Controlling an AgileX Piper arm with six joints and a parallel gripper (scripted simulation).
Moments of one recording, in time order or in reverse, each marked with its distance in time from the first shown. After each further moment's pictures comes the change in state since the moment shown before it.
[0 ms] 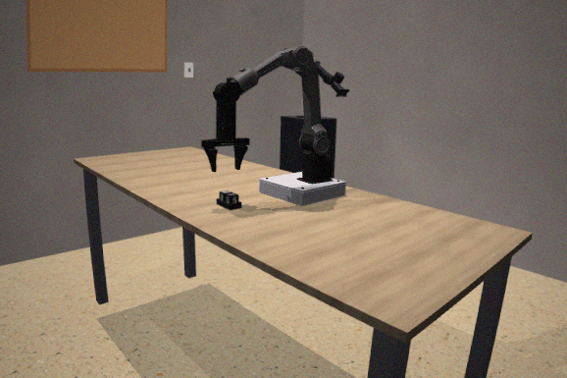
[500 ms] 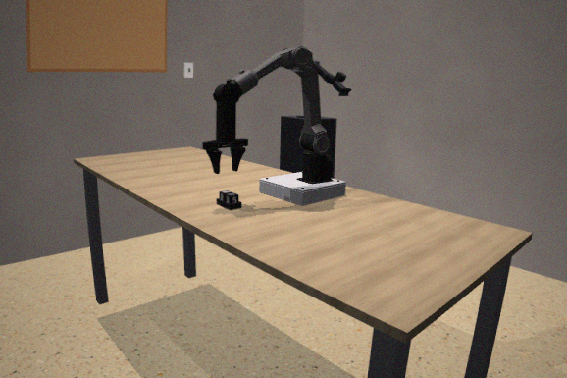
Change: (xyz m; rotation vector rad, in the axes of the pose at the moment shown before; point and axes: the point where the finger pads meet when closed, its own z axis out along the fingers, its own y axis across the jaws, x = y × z) arm 0.000 0.000 0.005 0.002 -0.005 -0.152
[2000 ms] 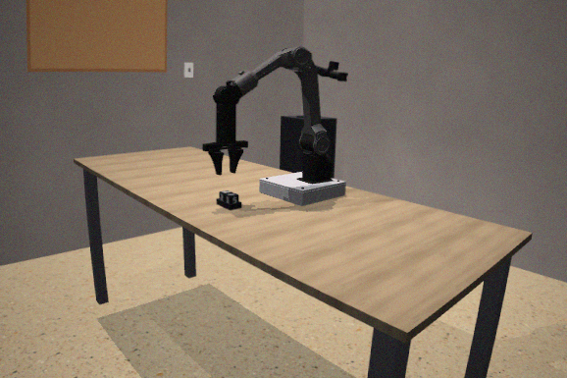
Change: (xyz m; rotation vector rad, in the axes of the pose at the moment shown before) arm 0.000 0.000 0.005 0.000 0.000 0.001
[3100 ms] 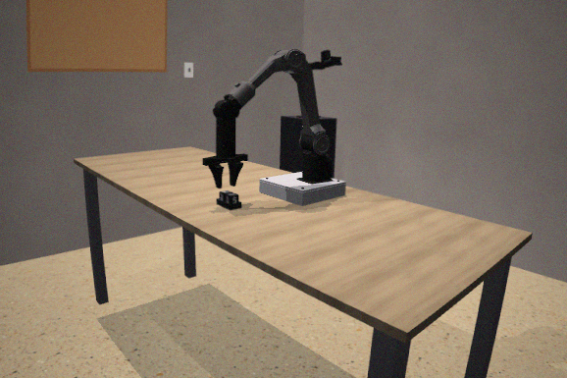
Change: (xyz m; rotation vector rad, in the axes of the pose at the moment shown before) arm 0.001 0.000 0.041 -0.001 -0.001 0.001
